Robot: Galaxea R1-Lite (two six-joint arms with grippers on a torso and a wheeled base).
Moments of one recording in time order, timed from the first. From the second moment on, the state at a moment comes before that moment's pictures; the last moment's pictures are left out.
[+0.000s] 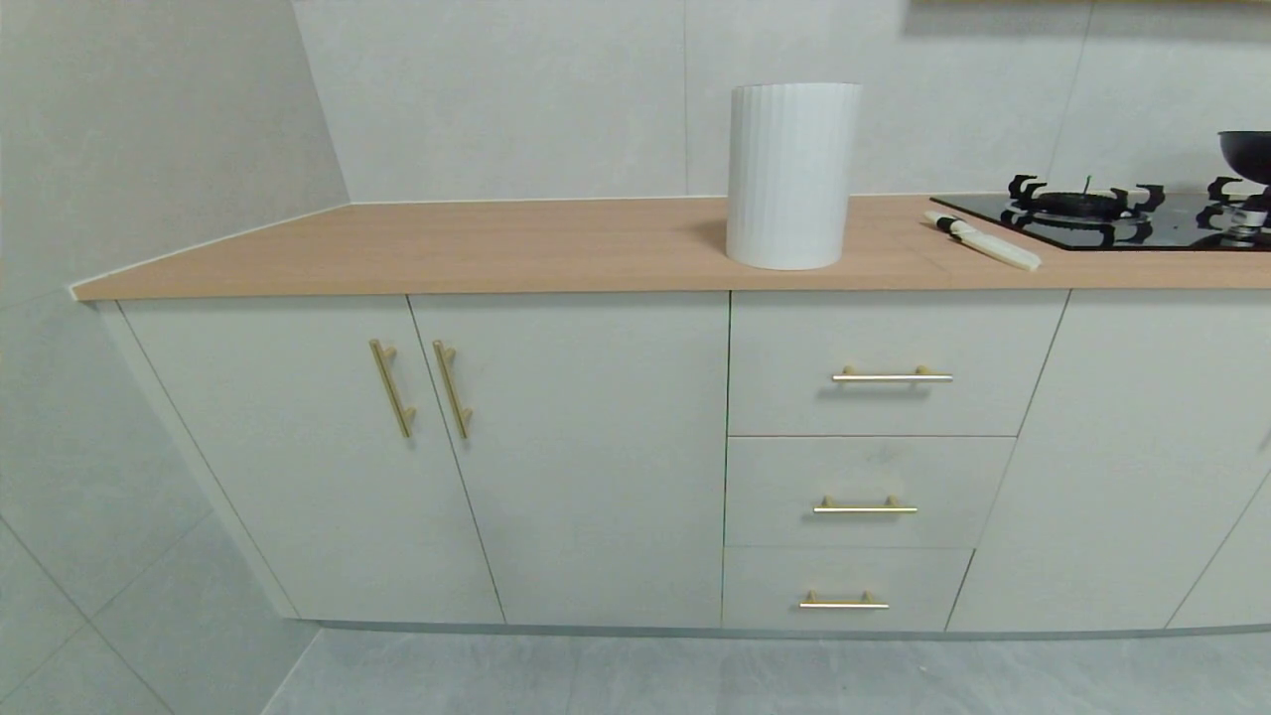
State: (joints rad) left arm 0.00 0.00 0.00 0.00 -0.01 0.00; right arm 0.00 0.00 -0.01 -0.06 0.00 -0.06
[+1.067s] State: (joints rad) left arm 0.00 0.00 0.00 0.00 -0.01 0.01; right arm 0.00 0.00 0.00 0.00 0.02 0.01
